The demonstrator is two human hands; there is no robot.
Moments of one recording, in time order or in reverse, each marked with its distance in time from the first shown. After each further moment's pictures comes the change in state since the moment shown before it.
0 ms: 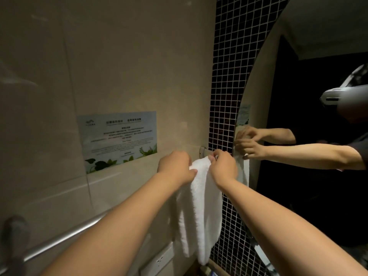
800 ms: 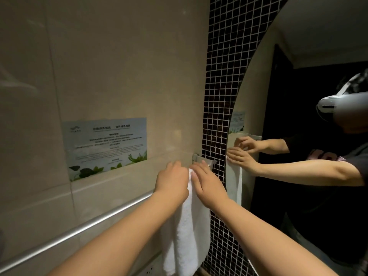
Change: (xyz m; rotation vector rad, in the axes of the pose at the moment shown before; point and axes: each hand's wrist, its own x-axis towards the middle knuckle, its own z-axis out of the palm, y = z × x) left_hand -0.017 0.029 0.013 0.175 0.054 0.006; right_hand -0.027 0.022 0.004 0.084 -0.253 -0.513
